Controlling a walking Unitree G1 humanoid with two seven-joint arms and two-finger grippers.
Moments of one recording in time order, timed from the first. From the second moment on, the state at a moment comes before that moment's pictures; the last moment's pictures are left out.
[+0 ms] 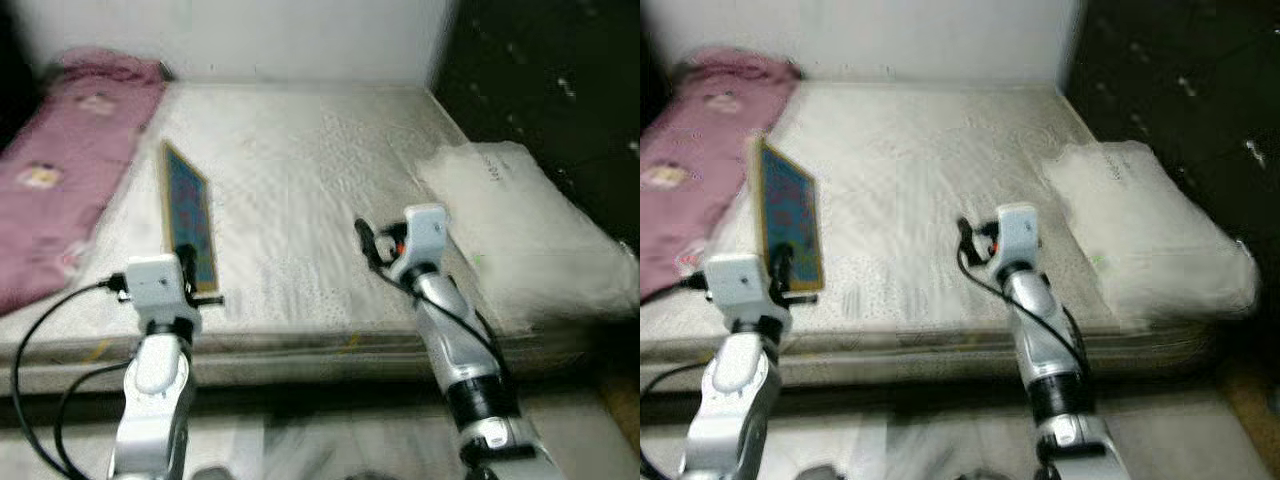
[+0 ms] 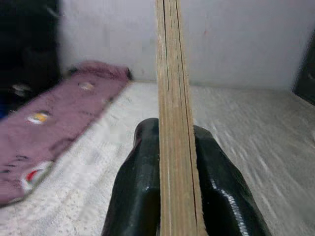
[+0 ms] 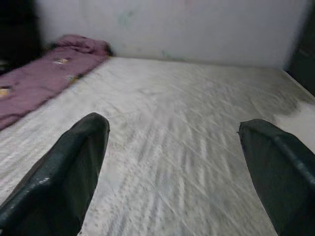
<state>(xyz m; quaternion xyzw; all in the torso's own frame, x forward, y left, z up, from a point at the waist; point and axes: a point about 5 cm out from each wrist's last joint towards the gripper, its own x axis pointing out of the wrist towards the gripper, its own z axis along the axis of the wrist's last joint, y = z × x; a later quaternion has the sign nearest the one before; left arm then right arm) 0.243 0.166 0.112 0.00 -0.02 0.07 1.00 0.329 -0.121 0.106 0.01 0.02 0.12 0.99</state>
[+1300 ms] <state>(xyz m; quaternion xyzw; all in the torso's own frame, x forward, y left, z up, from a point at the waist) 0.223 0.185 0.087 0.03 0.02 0.13 0.99 0.319 -0.125 0.091 0.03 0.04 0.10 0.99</state>
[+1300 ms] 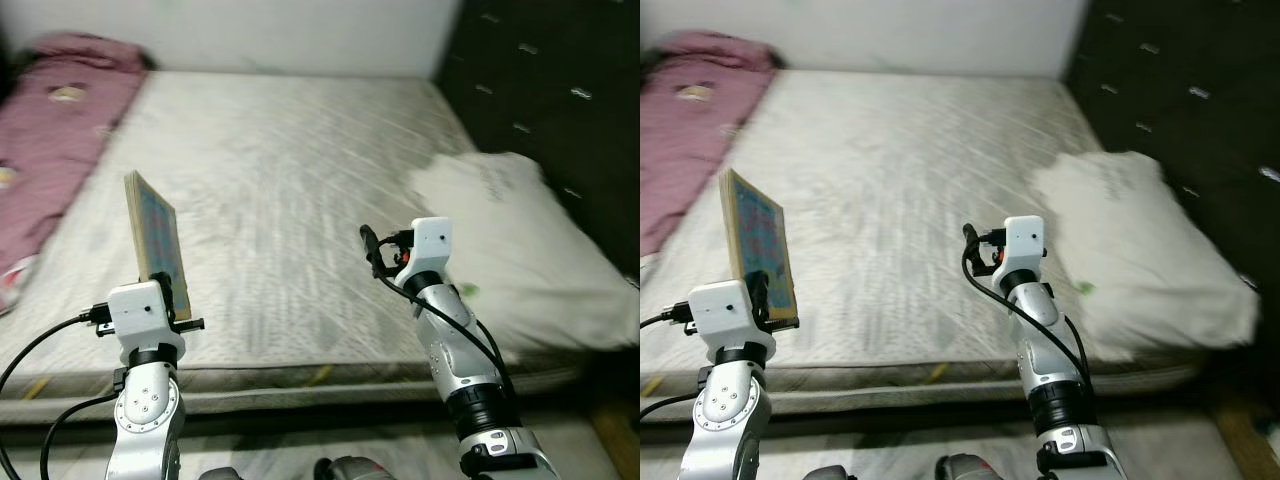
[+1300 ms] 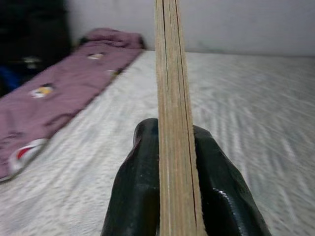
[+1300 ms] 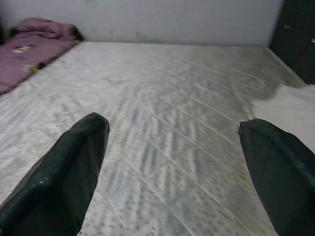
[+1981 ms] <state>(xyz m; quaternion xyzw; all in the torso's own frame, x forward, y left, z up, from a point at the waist) 0.226 0.175 0.093 0.01 0.02 0.09 1.00 0.318 -0.120 0.094 0.04 0.05 0.10 0.99</state>
